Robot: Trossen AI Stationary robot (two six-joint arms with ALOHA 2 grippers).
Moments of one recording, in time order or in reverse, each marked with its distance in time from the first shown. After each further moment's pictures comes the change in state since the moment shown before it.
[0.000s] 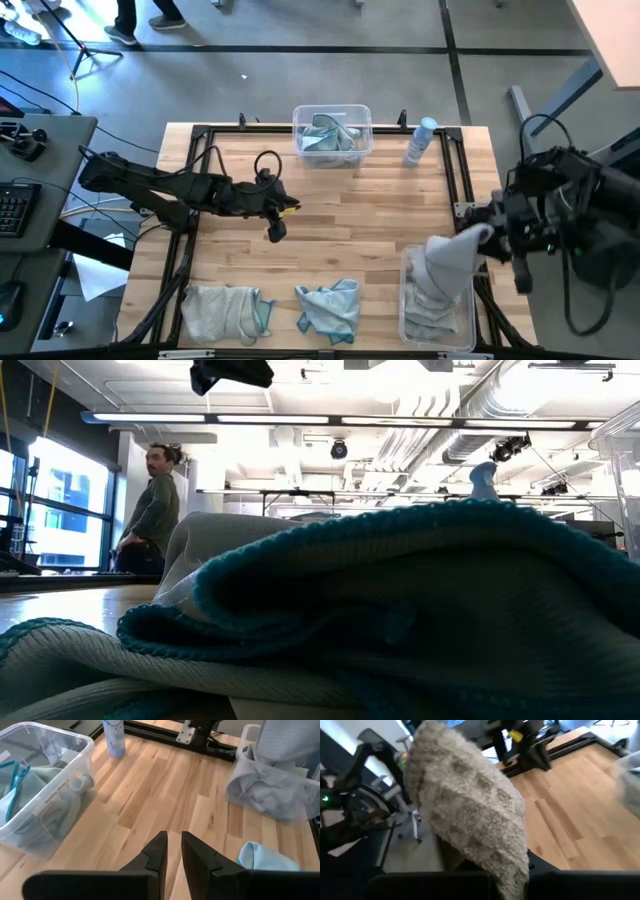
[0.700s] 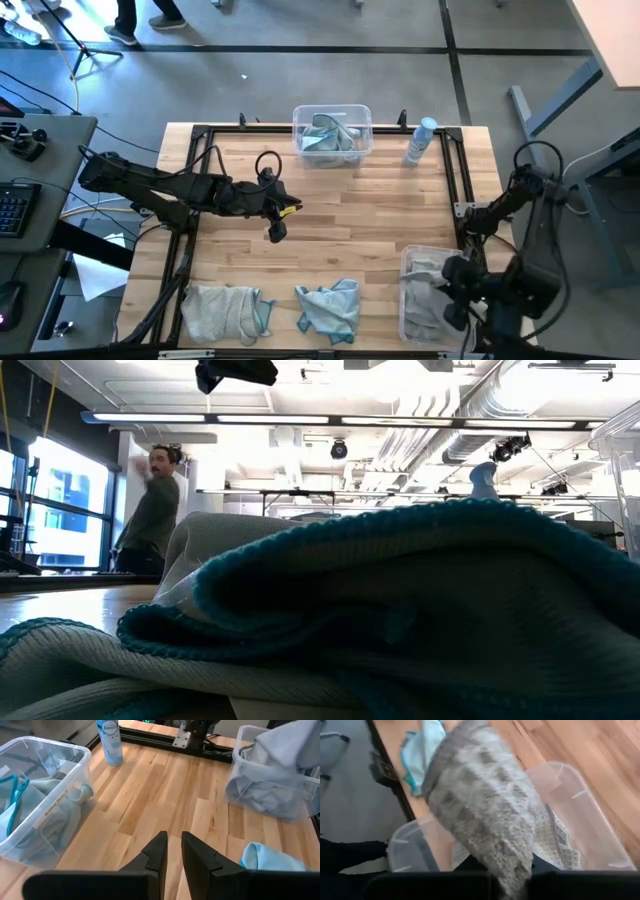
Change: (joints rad) left arm 0.003 0.000 -0.012 0.043 0.005 0.069; right arm -0.024 0.048 -0.657 0.111 -0.403 0.481
